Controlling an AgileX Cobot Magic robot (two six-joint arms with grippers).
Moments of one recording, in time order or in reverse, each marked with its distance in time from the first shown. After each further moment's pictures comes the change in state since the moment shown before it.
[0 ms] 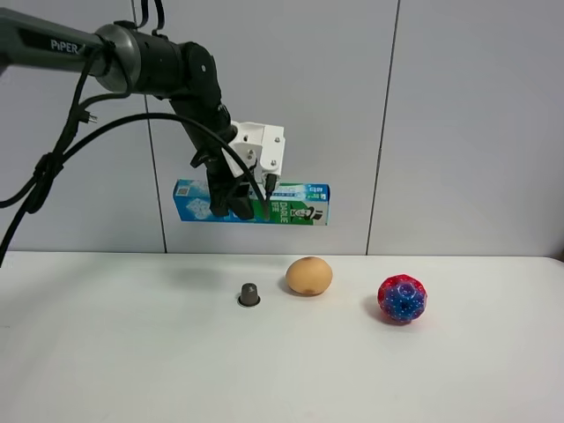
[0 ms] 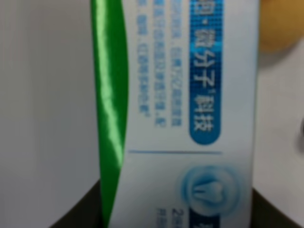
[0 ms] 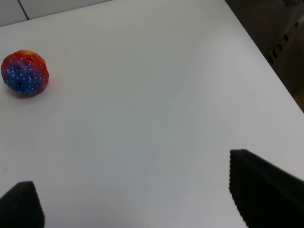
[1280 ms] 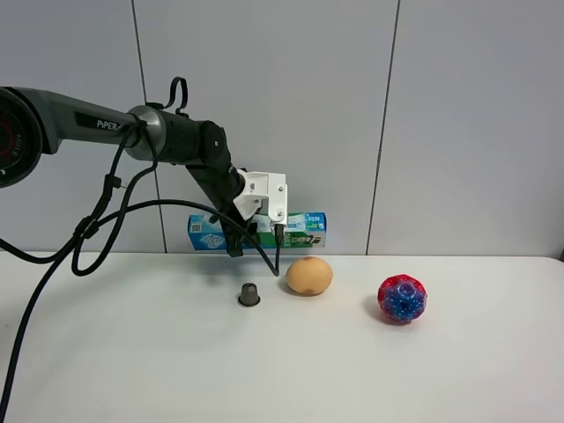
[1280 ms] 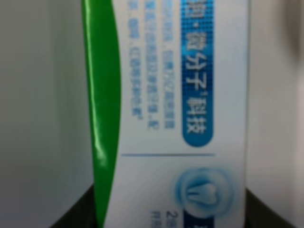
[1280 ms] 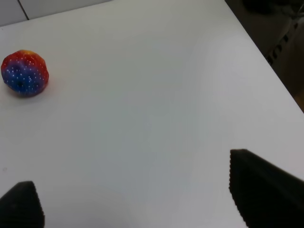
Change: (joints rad) left arm 0.012 0.156 -0.001 0.030 -0.289 -0.051; right arm 0.000 0.000 0.000 0.000 0.000 0.000
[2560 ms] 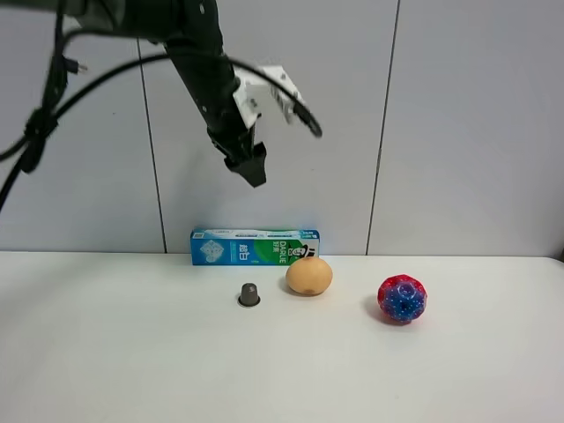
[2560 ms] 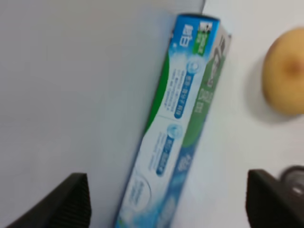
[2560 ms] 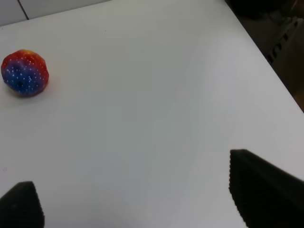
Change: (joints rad) left arm -0.060 -0.313 -0.006 0.075 0.350 -0.486; right arm 0.000 0.000 0.000 0.000 0.000 0.000
